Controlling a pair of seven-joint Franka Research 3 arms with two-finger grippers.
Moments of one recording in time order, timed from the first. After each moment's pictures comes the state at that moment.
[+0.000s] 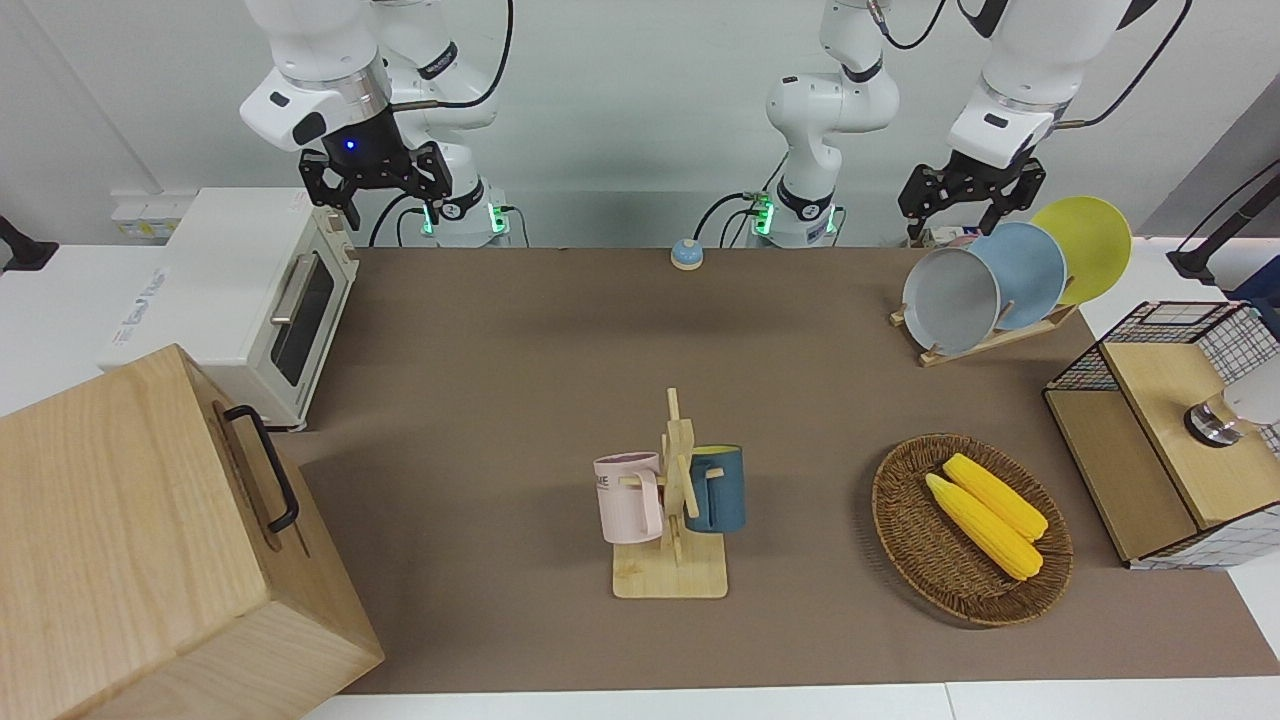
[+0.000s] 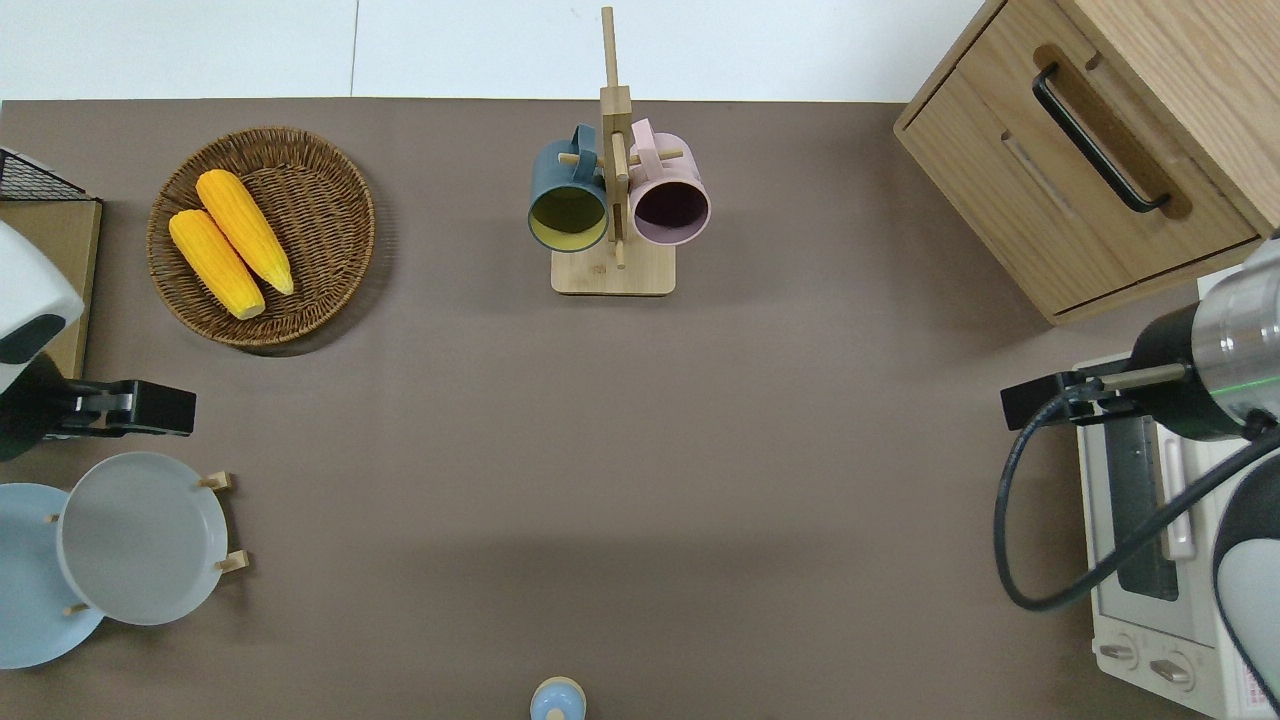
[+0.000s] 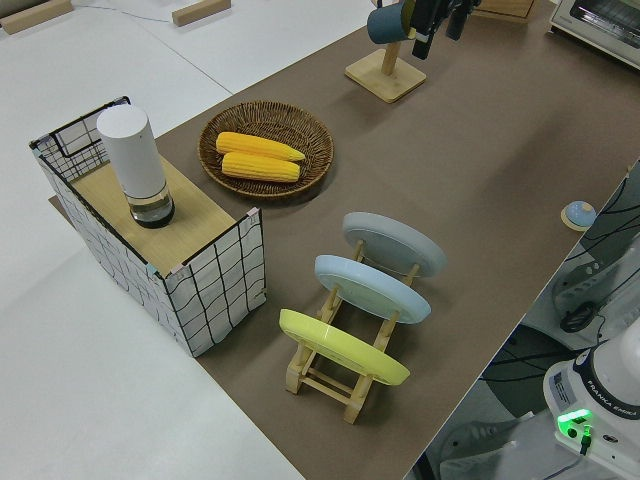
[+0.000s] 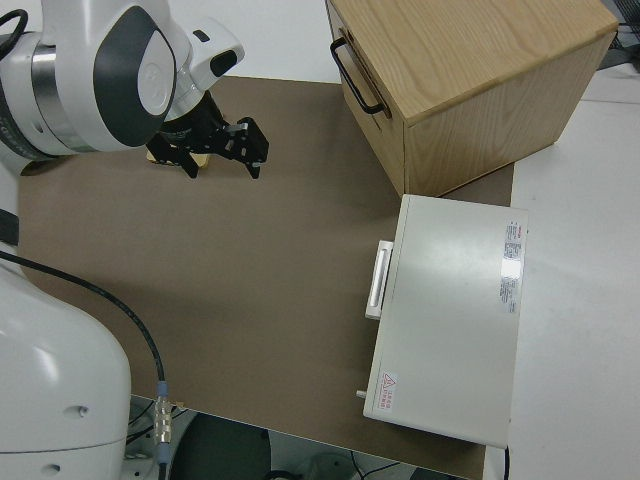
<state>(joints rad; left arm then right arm) -0.03 -0.08 -0.05 -1.62 0.08 1.49 -0.05 -0.05 -0.02 0.19 -1.50 0.00 1.42 0.06</state>
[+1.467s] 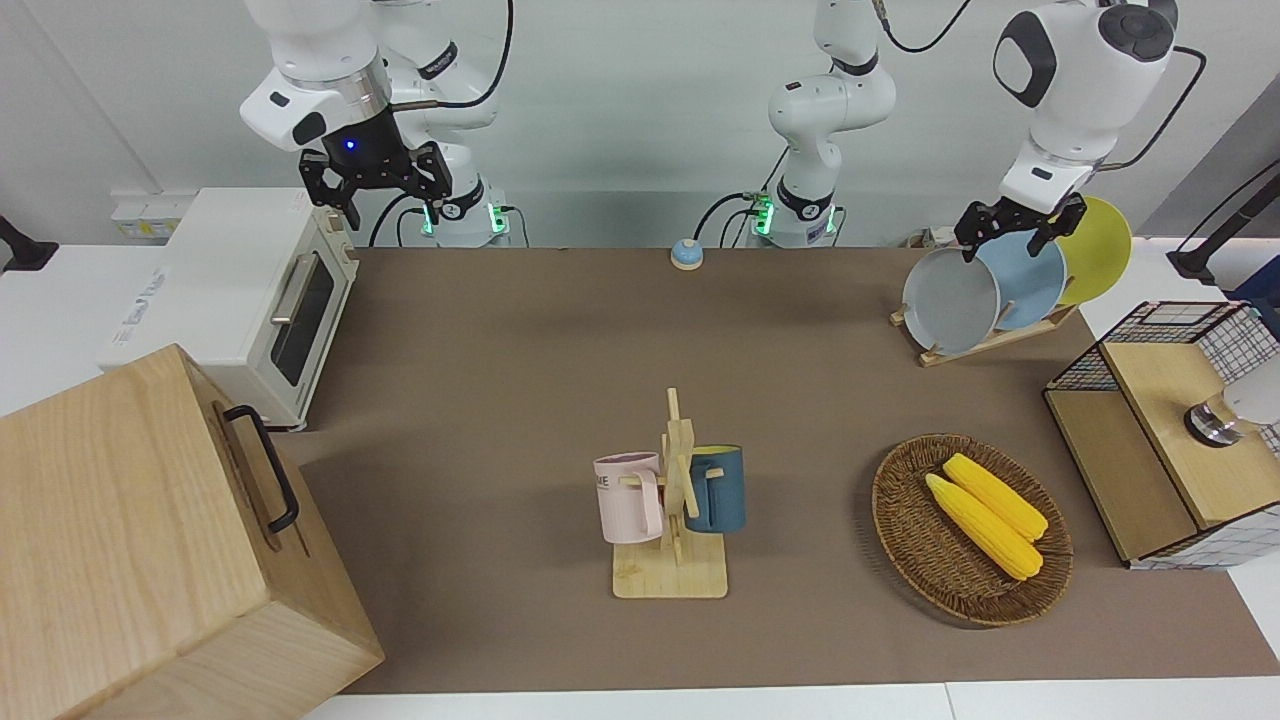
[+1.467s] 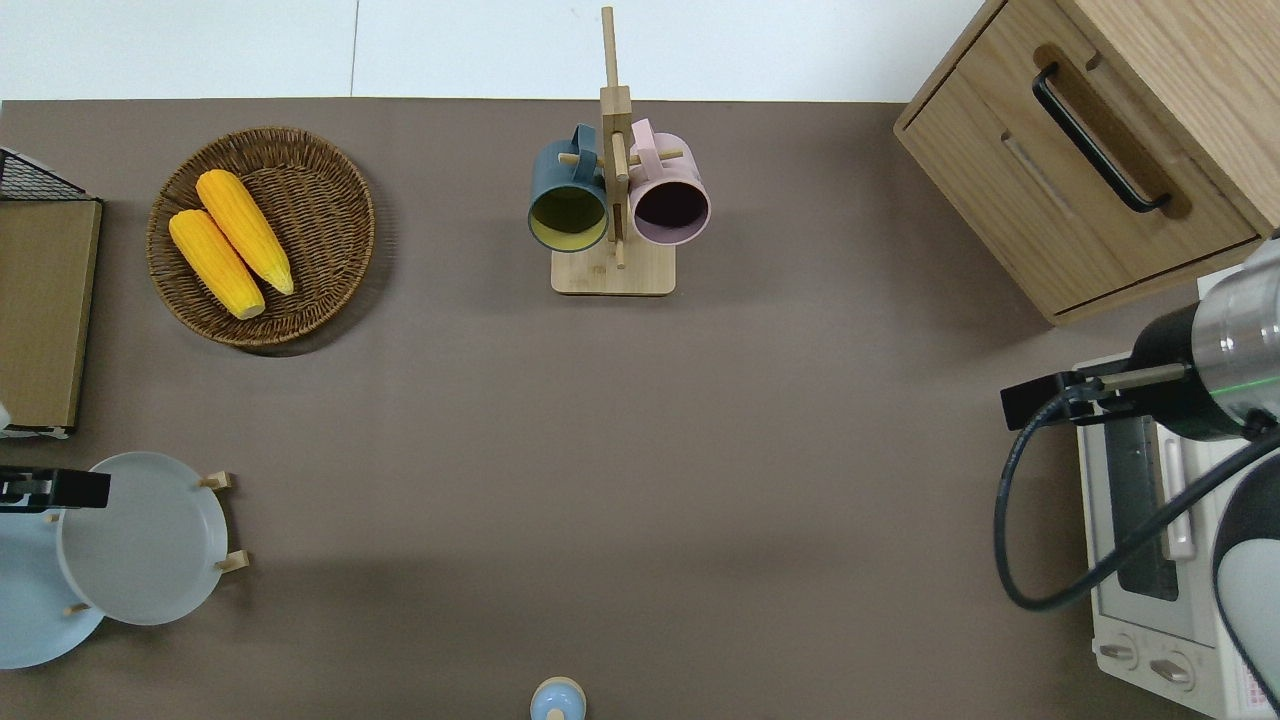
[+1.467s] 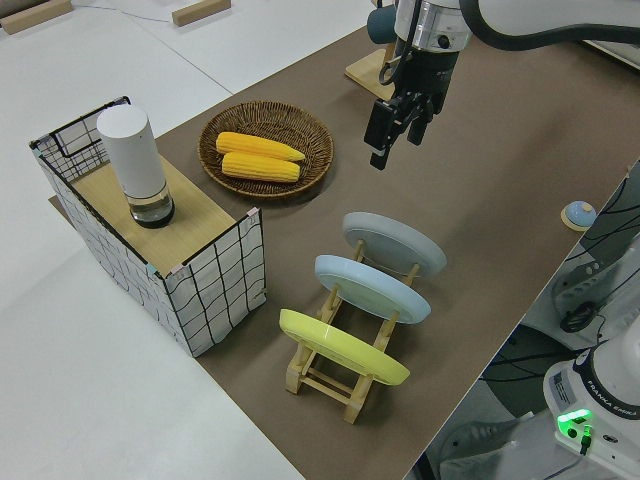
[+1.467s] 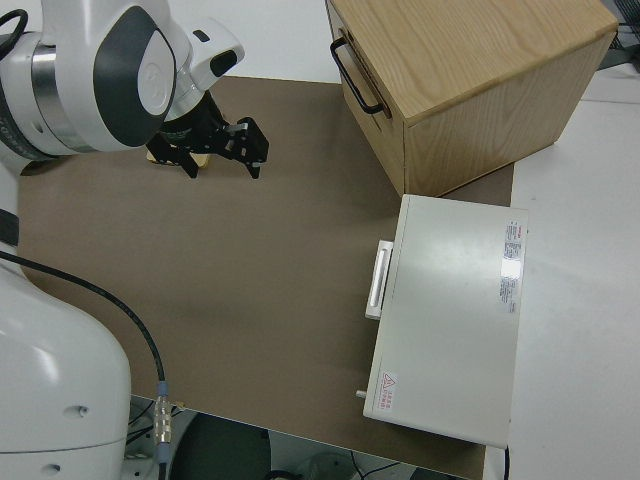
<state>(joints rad) 0.20 -0.22 -0.04 -2.02 0.13 1.75 0.18 -0.05 -0.02 0.19 -1.50 0.00 1.42 0.06</state>
